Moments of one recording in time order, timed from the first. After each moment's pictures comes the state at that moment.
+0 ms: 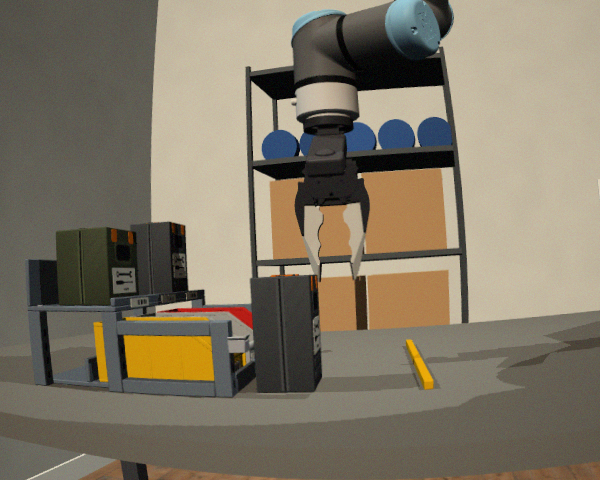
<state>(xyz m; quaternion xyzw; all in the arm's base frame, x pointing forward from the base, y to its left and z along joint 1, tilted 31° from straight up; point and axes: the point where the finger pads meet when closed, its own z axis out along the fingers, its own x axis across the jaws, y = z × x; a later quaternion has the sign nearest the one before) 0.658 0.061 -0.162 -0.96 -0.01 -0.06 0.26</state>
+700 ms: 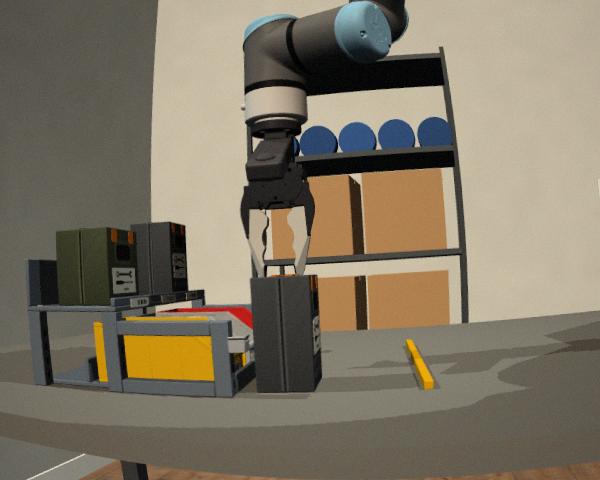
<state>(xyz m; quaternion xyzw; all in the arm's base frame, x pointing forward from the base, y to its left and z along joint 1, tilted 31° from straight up) 0.732 0.060 -0.153 -0.96 -0.01 -0.07 0.26</state>
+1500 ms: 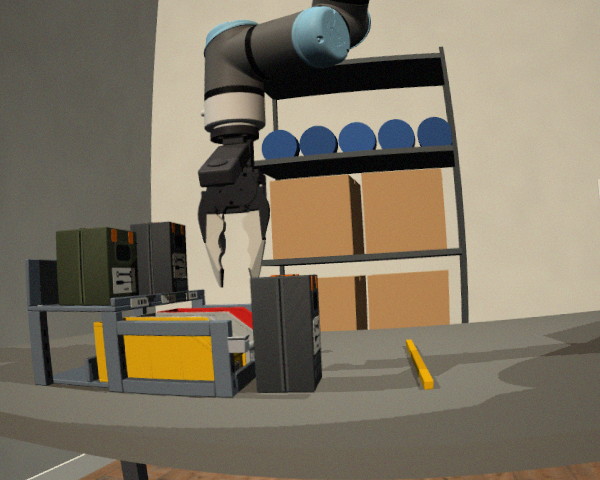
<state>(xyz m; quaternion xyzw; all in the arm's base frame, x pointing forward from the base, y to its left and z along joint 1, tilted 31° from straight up) 0.793 0.059 -0.147 -0.96 -0.01 -0.07 0.26</state>
